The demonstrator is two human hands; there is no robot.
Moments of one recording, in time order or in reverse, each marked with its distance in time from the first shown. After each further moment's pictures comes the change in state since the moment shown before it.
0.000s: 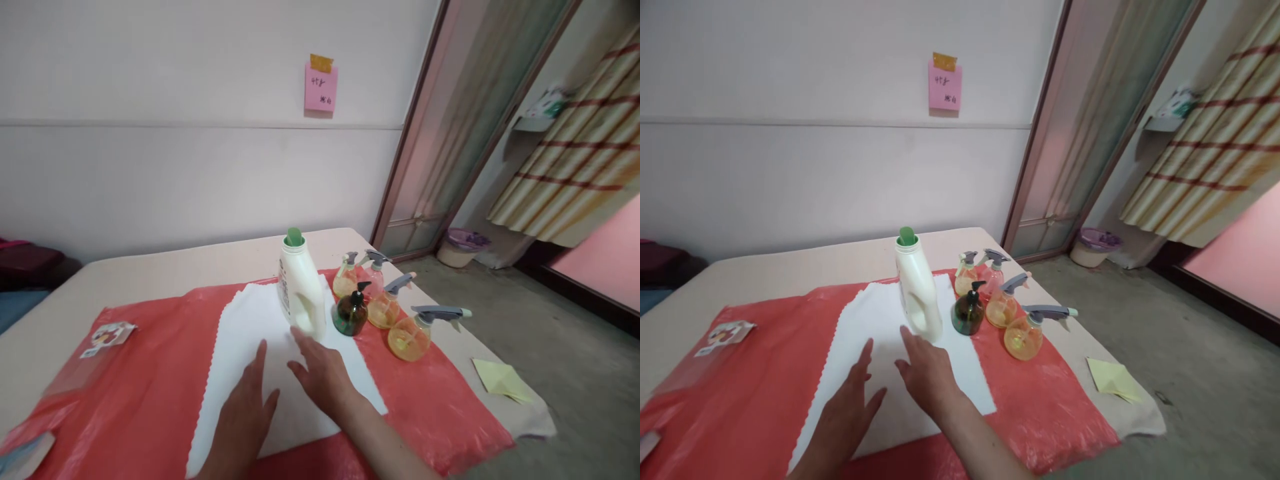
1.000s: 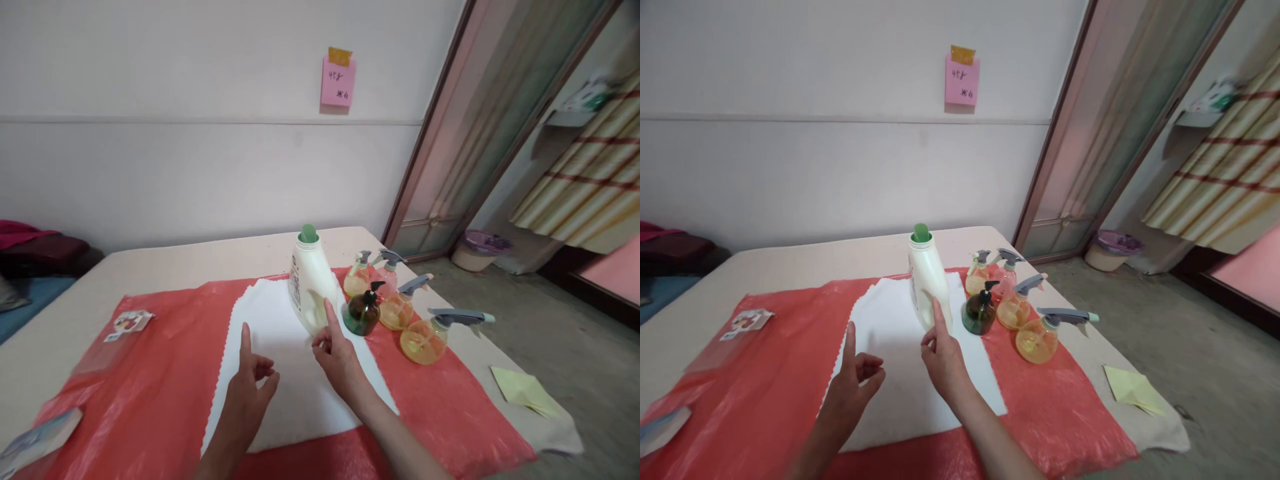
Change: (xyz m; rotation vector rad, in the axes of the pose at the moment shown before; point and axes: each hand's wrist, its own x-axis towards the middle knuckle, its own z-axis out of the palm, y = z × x) left_hand 0.002 0.019 -0.027 -0.534 0.164 -0.159; right_hand 0.013 0.014 0.017 0.808 0.381 0.032
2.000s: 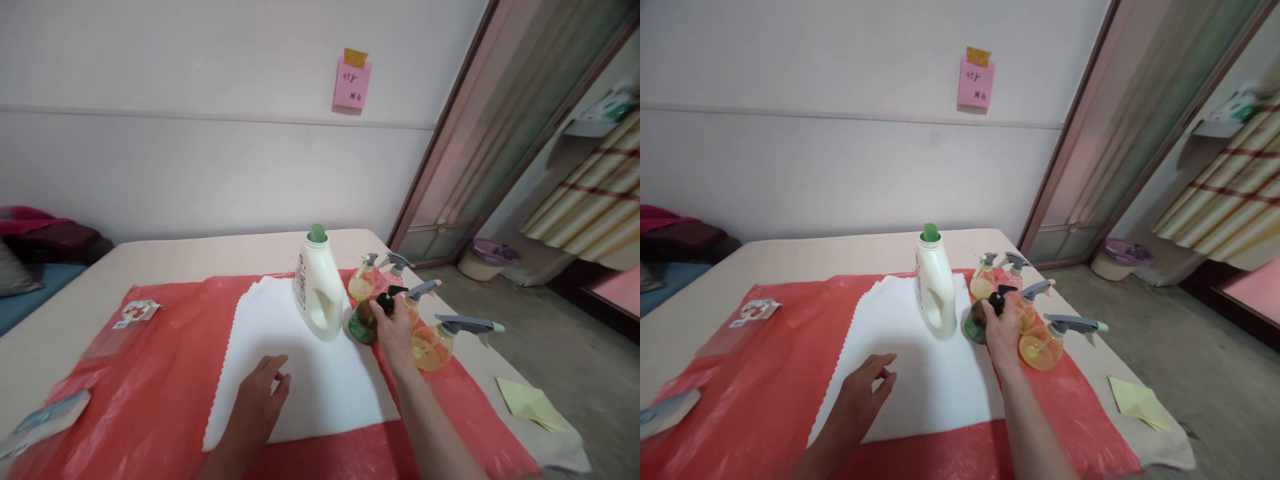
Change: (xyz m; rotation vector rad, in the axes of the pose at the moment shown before) left_hand -0.002 -0.013 0.002 0.286 -0.174 0.205; right_hand 0.061 0.051 -0.093 -0.279 0.574 0.031
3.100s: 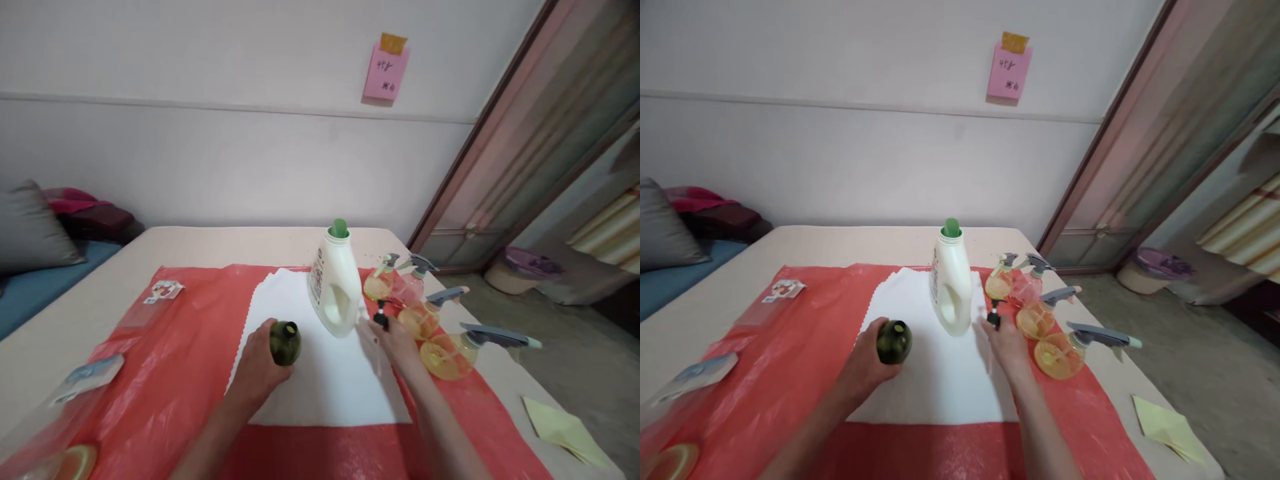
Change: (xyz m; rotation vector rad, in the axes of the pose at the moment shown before) left_hand 0.020 -0.007 -0.025 0.010 0.062 -0.224; right_hand -0.020 -0.019 -0.006 0.071 -0.296 0.246
